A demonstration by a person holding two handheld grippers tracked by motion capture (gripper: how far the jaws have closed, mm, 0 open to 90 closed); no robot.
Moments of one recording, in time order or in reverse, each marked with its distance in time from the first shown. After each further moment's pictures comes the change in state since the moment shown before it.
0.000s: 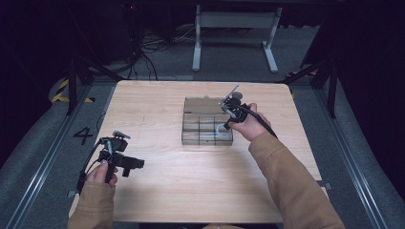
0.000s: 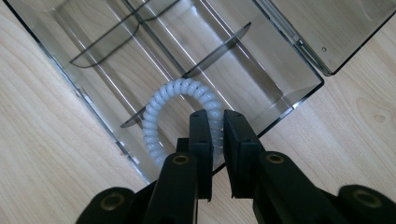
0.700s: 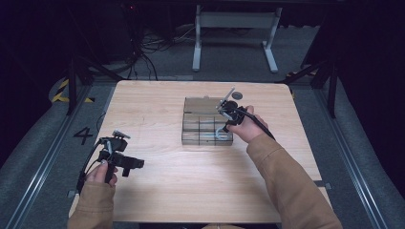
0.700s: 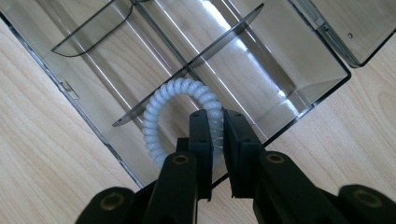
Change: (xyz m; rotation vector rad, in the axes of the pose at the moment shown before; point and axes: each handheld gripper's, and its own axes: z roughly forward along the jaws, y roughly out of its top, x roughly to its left) left arm 0.000 0.000 0.000 0.000 -0.002 0.000; right arm 0.003 0.002 0.017 0.052 0.000 -0.004
